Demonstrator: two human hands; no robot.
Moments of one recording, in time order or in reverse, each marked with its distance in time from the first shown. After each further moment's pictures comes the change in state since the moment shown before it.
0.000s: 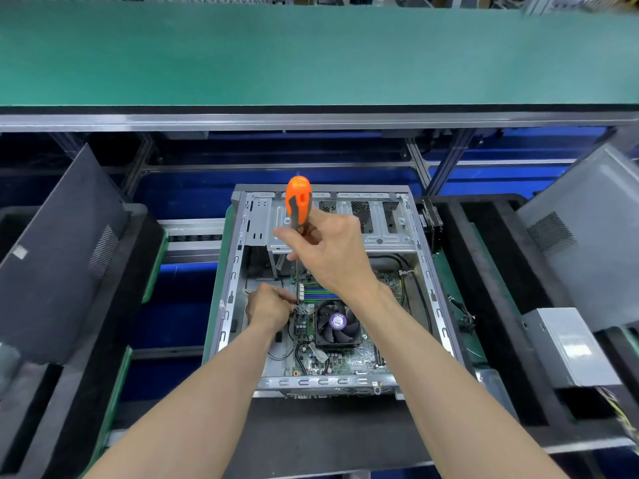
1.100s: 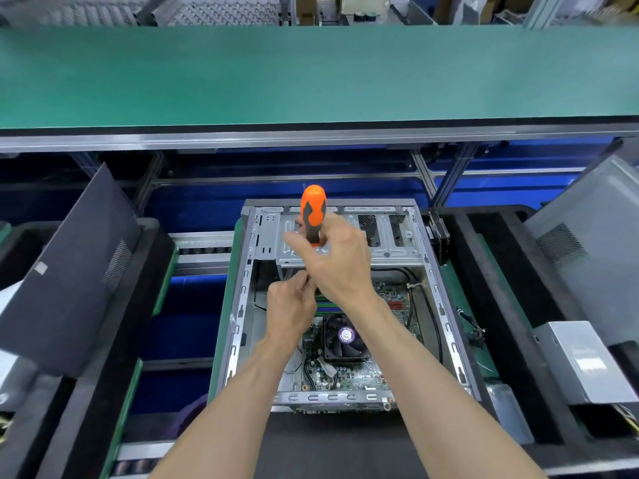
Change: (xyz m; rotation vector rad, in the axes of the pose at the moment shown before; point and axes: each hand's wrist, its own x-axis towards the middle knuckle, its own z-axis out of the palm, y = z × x) left_hand -0.035 0.041 -0.020 -0.102 0.233 0.699; right_hand 0.007 0.000 0.009 -0.095 0.093 0.185
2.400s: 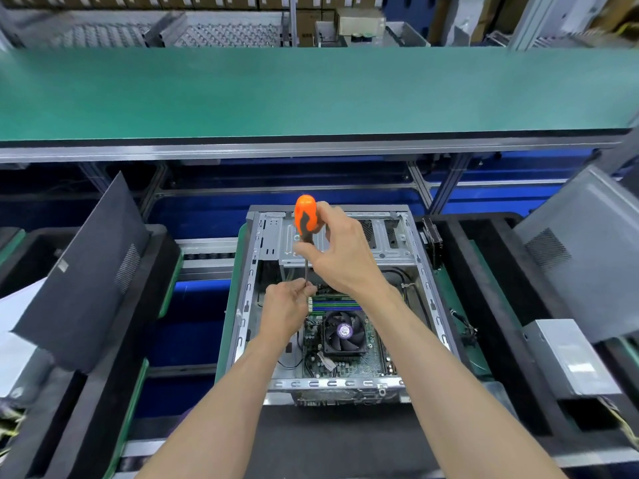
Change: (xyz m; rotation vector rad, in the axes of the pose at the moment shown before) left_hand -0.005 -0.008 -0.010 -0.027 -0.174 -0.195; right_hand -0.004 -0.028 -0.034 0.026 -0.145 -0.149
